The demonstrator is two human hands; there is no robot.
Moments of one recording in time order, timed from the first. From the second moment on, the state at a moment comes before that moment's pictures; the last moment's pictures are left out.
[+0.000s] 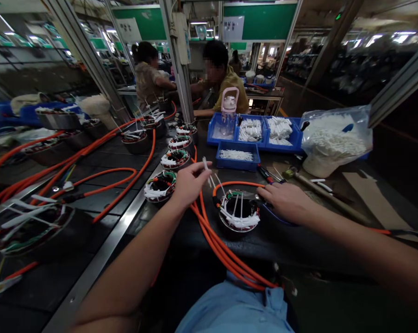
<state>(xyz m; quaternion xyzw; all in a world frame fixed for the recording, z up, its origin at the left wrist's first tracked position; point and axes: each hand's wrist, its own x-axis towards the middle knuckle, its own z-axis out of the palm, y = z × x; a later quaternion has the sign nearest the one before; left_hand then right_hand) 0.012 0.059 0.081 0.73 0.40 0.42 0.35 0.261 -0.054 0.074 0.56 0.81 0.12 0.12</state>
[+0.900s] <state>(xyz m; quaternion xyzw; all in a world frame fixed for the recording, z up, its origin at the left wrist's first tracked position) 0.046 0.023 0.099 0.81 0.27 0.05 0.52 0.248 -0.100 0.084 0.52 0.85 0.05 0.11</state>
